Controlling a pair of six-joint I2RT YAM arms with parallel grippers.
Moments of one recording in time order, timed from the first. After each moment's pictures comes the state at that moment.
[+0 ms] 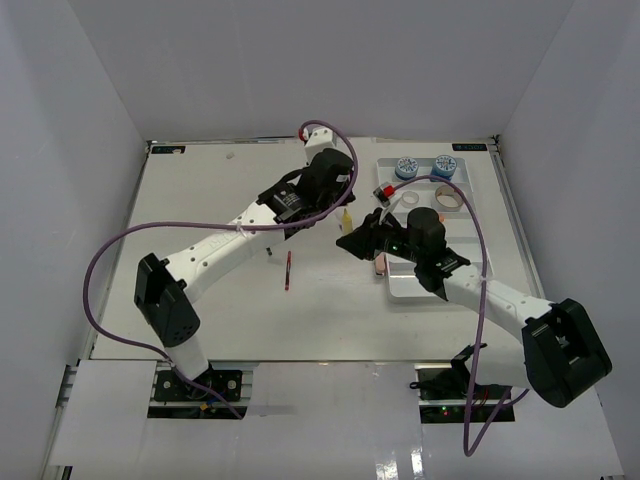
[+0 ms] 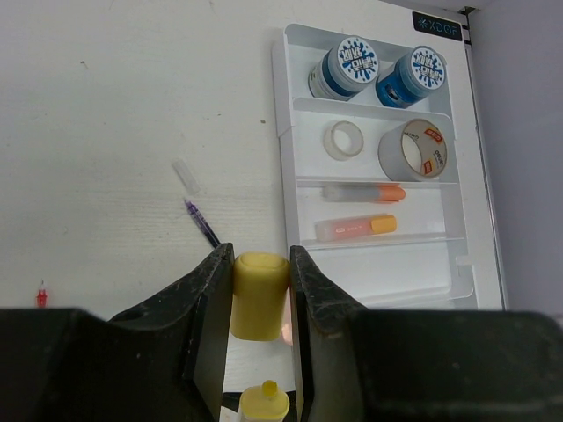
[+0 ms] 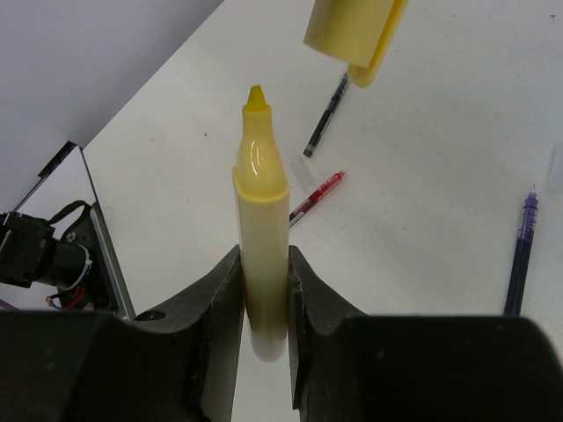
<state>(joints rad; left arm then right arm) -0.86 1.71 1.67 -0.49 -0.48 -0.71 0.58 1.24 0.64 0.42 -0.50 0.39</state>
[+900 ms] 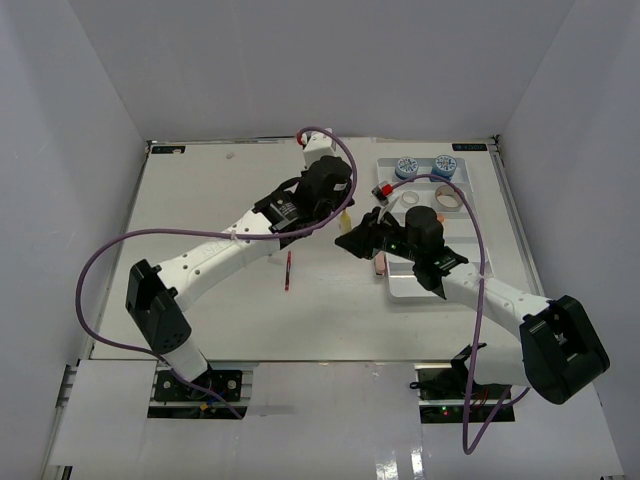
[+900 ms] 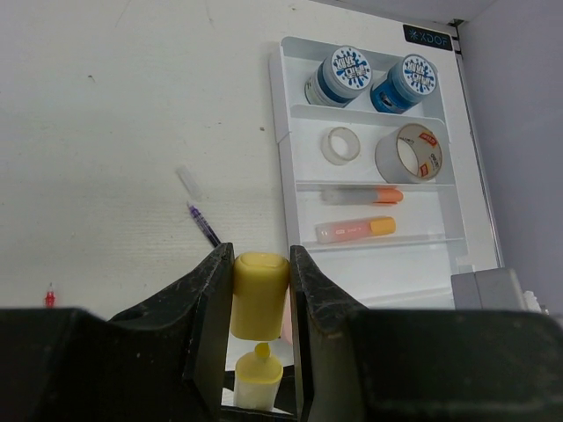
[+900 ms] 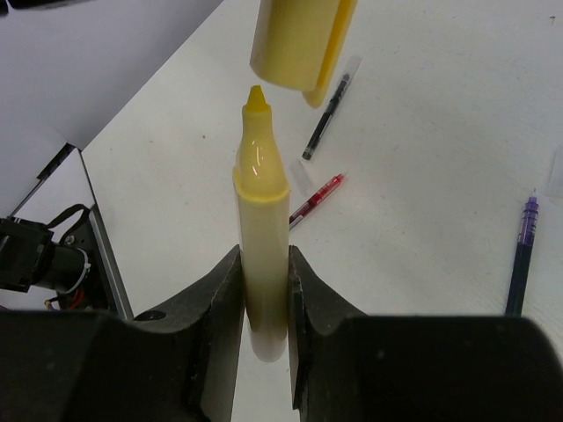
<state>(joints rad) -0.89 1.65 1.61 -0.43 -0.54 -0.68 0.58 1.27 0.66 0.42 -0.50 0.39</state>
